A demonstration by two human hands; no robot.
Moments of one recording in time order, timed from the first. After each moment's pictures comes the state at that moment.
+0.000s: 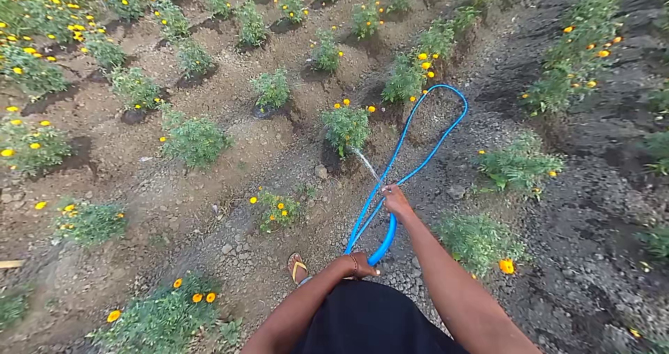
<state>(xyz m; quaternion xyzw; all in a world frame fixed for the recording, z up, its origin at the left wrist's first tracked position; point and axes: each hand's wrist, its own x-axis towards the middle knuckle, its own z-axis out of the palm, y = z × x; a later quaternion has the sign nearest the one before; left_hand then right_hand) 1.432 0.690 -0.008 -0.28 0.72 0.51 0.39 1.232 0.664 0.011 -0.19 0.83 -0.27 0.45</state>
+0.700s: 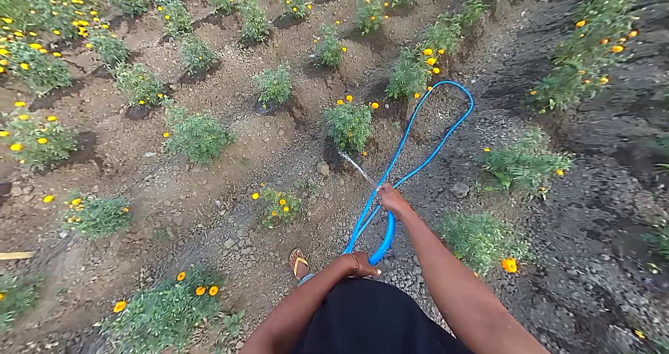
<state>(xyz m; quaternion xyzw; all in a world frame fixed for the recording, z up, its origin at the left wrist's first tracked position) 1.433 0.695 -0.012 -0.27 0.72 0.51 0.40 1.240 0.656 0.010 -0.21 0.82 -0.22 0.49</state>
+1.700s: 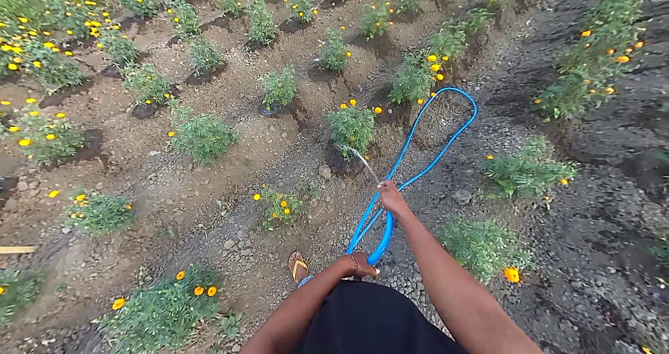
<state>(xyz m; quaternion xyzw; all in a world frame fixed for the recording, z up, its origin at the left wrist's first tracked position) 1.434 0.690 -0.016 -0.30 0.70 0.53 0.36 1.243 0.644 0.023 -0.25 0.83 -0.25 0.44</state>
